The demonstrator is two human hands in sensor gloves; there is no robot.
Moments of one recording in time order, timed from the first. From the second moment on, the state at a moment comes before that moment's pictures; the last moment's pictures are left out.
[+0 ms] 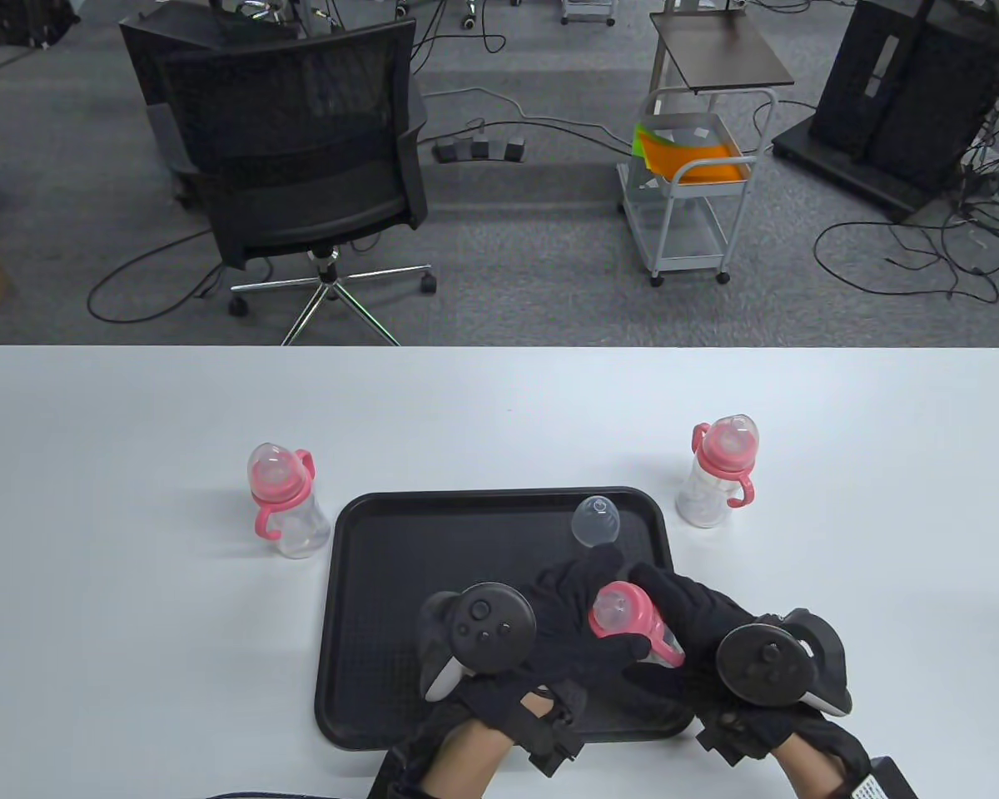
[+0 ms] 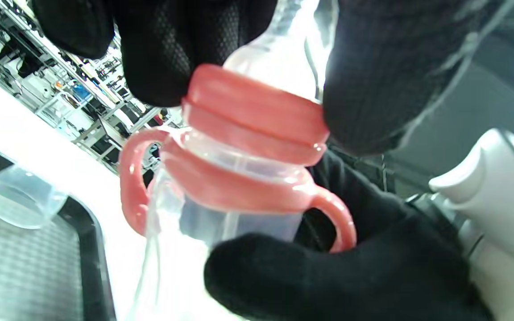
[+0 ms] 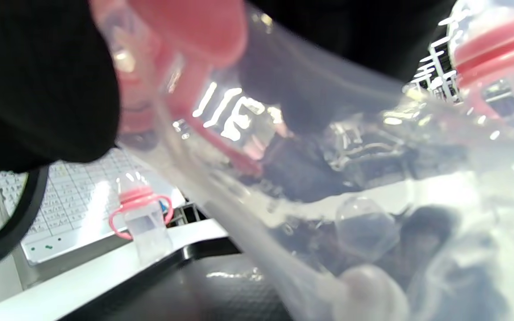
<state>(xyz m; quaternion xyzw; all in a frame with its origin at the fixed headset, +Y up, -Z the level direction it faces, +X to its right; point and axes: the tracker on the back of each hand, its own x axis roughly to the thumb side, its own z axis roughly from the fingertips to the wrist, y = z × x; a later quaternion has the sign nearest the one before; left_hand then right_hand) -0.026 -0.645 -0.285 0.05 -0.26 0.41 0.87 0.199 -0.661 -0.279 0.28 -0.12 0.93 0.22</state>
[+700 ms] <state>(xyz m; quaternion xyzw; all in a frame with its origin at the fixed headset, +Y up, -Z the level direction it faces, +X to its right) -0.011 -0.644 -0.281 -0.03 -0.31 0.35 0.88 0.192 -0.667 -0.278 0.28 -0.11 0.94 0.15</state>
